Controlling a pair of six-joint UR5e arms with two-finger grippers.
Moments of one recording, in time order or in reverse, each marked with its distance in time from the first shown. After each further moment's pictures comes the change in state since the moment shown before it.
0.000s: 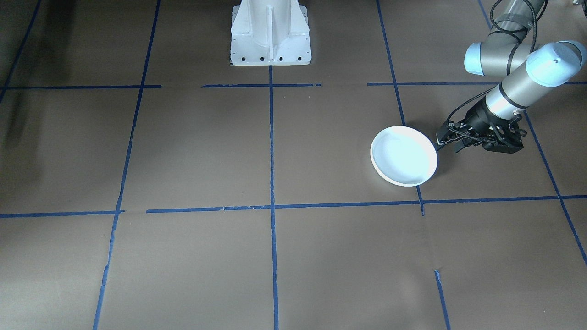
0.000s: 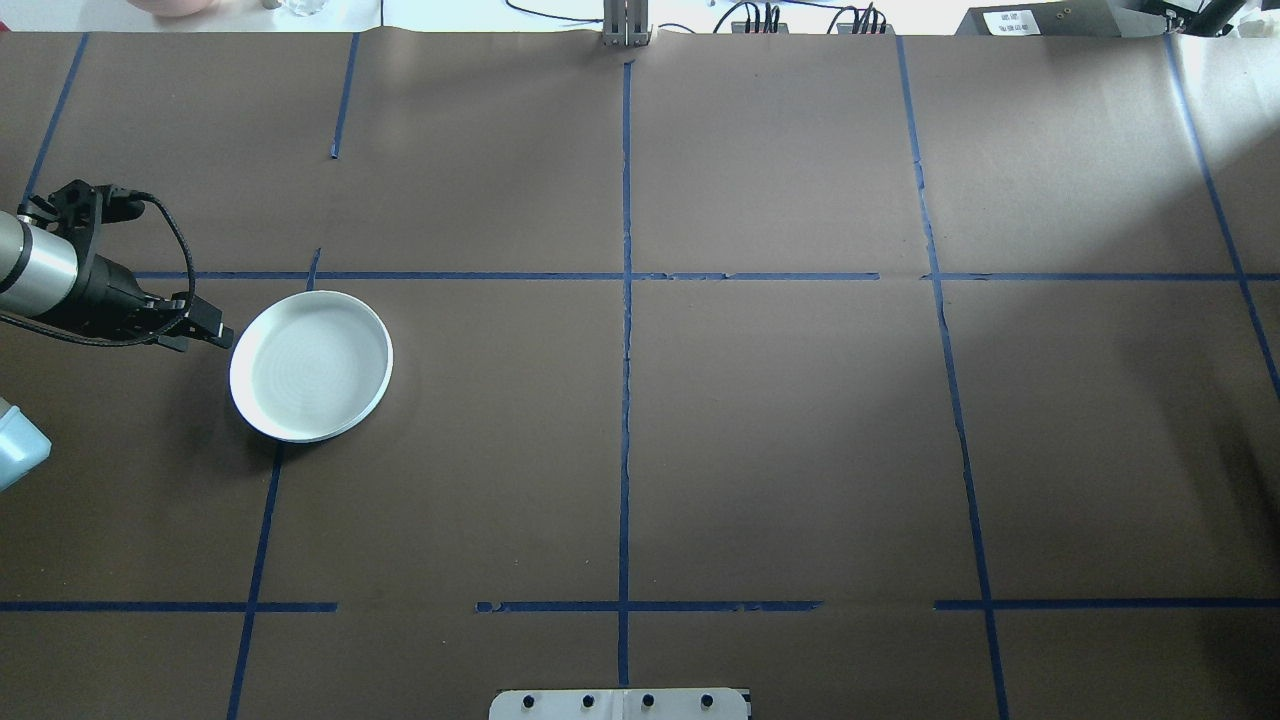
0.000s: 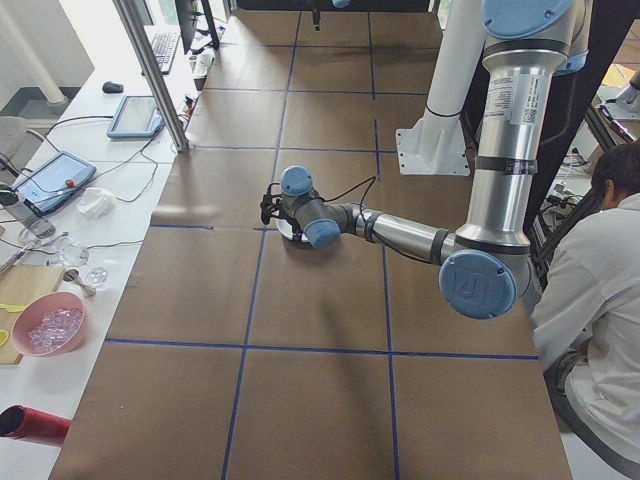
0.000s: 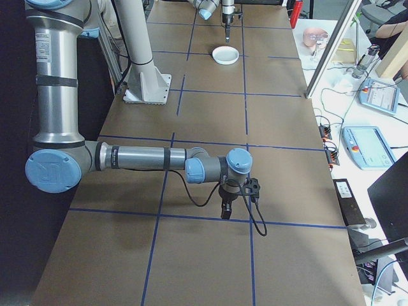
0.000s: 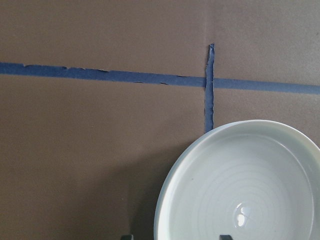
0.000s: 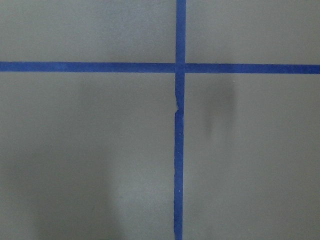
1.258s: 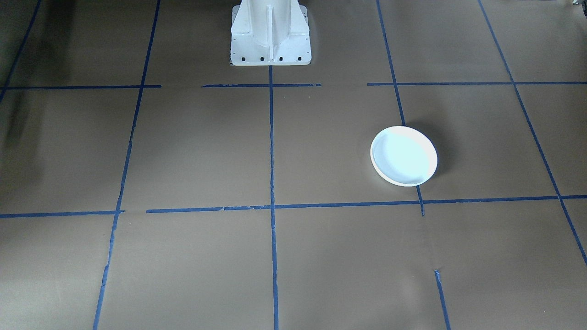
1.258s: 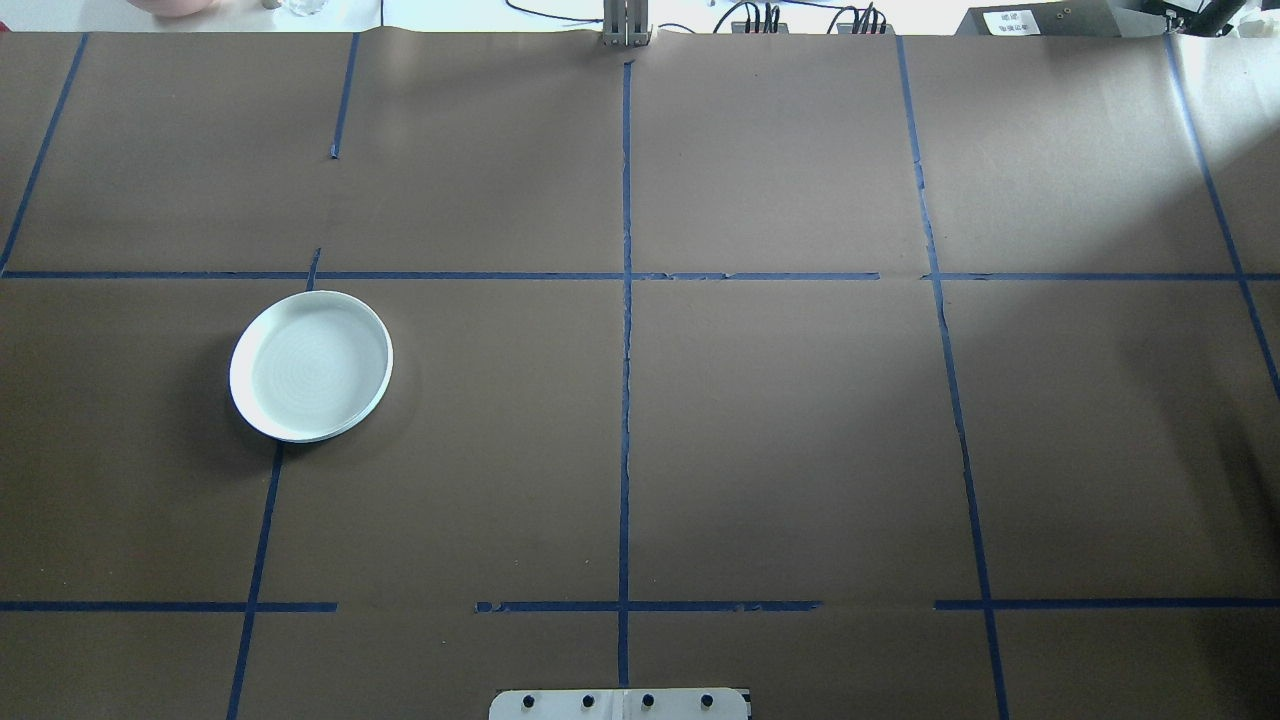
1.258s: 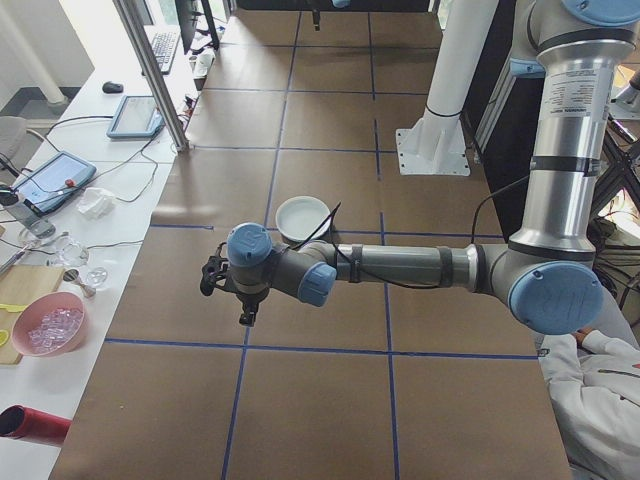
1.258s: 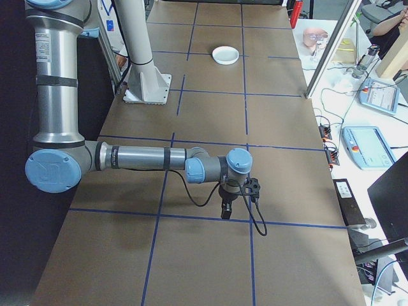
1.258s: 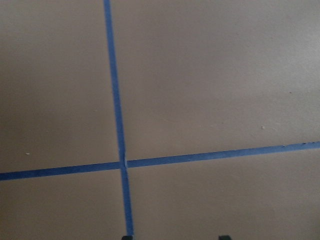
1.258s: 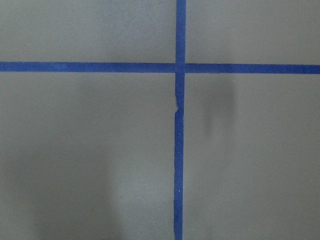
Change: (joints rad) left arm -0.602 0.023 0.165 0.398 -0.112 0.844; right arm 0.000 0.000 0.000 0.000 0.000 0.000
